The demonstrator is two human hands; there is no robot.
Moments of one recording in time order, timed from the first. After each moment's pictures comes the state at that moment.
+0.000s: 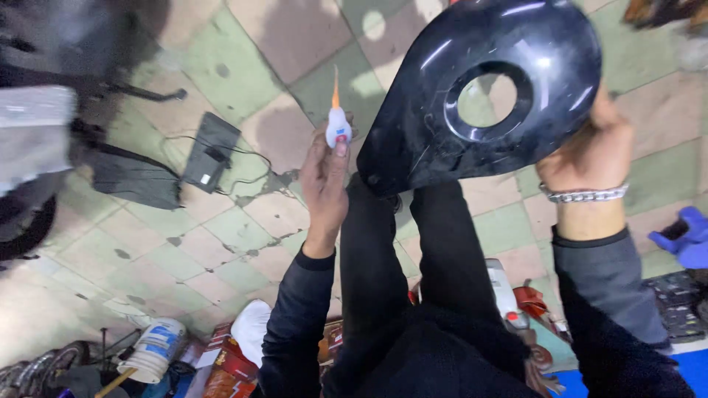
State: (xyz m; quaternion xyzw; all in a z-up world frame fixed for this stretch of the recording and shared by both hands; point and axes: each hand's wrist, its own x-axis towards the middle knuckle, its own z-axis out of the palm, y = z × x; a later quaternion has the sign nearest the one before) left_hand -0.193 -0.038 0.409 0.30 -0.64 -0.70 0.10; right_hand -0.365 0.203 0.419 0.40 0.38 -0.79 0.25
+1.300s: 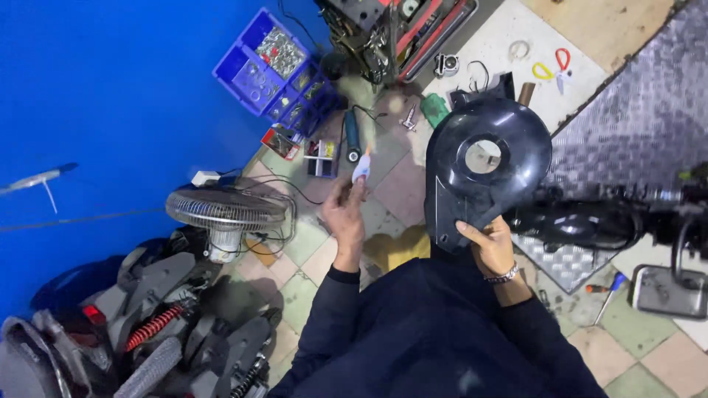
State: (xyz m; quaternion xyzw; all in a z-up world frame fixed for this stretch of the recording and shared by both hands) left_hand -0.973 -0.085 0.511 0.24 -0.66 -0.68 0.19; right_hand -0.905 0.193 0.405 0.16 0.50 -0.85 0.03
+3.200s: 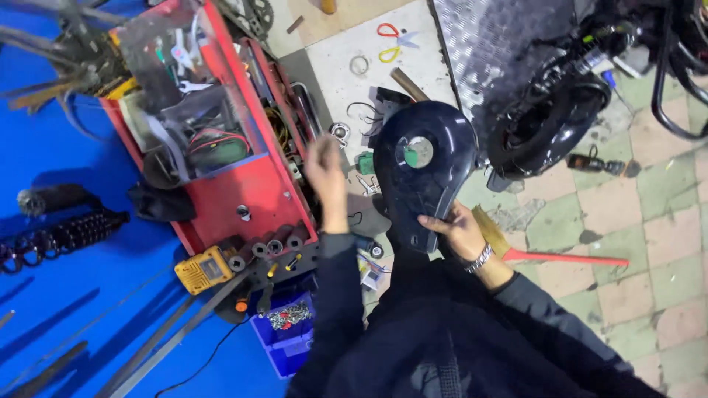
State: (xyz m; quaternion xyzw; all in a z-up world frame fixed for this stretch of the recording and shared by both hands) left_hand -1.474 0.066 0.443 -0.06 -0.73 -0.64 -0.21; right_hand -1.220 0.108 0.528 0.53 0.40 -0.72 -0.19
